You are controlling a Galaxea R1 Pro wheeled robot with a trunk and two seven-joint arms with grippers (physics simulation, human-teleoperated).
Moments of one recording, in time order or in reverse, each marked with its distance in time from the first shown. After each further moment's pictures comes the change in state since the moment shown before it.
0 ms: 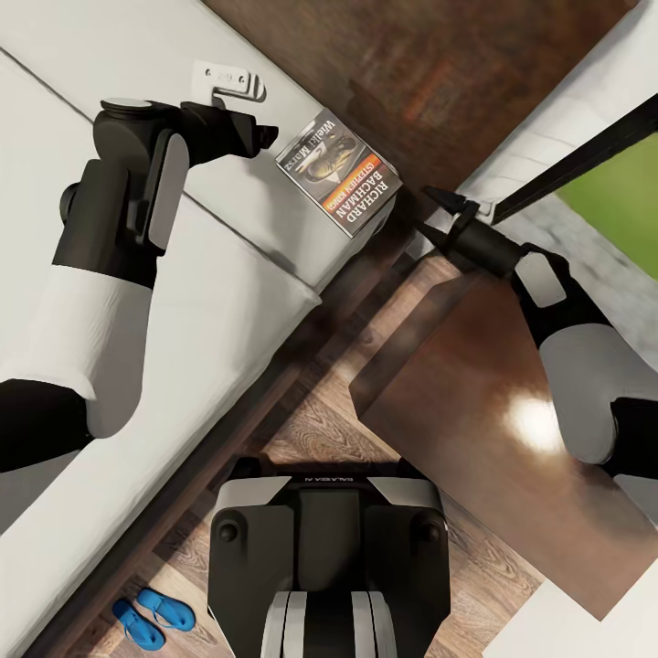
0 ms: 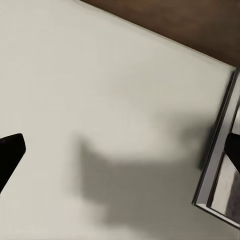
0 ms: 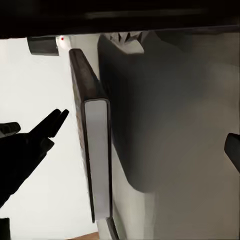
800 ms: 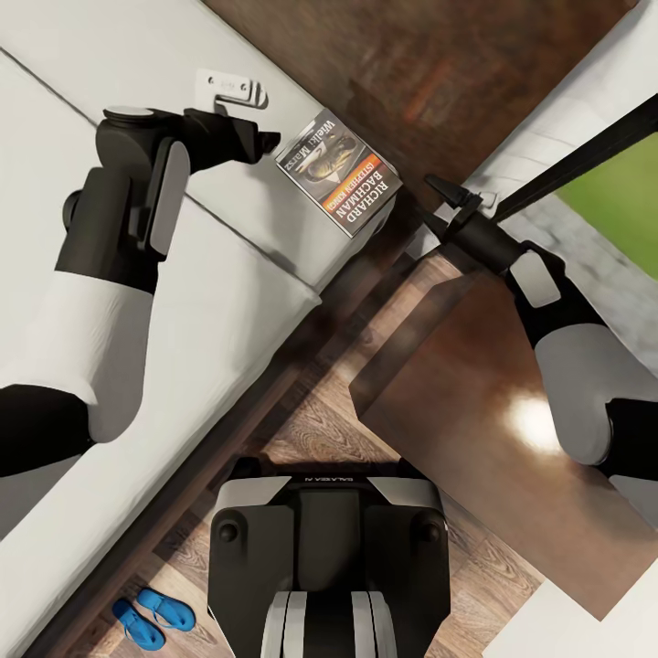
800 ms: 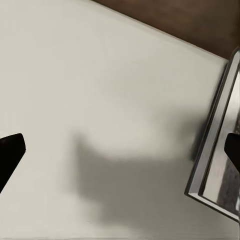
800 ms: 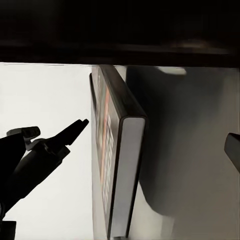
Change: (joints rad) left arm 0.018 0.001 0.001 -0.013 0.000 -0.002 -0.018; right arm 0.003 0.014 0.006 -0.010 0.005 -0.112 0.081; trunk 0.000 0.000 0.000
